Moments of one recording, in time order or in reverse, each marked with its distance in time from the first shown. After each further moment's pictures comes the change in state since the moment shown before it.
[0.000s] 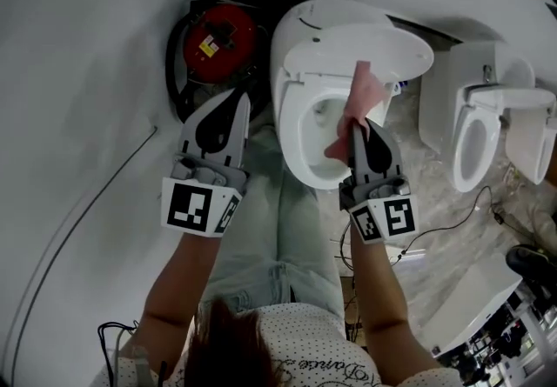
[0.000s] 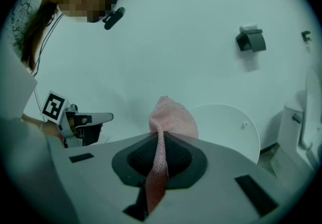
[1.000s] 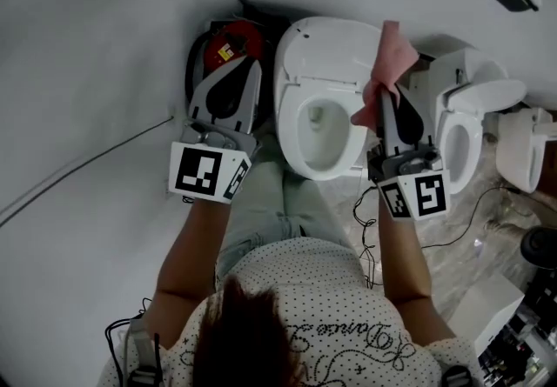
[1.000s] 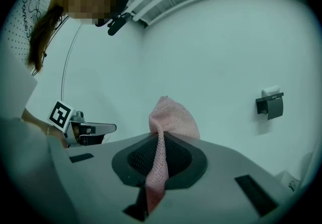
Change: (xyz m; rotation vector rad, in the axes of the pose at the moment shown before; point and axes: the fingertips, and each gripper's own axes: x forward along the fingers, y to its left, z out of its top) left arm -0.101 -0.092 0.143 0.126 -0.237 0.026; right arm -0.132 0.057 0.180 -0.274 -0.280 0.136
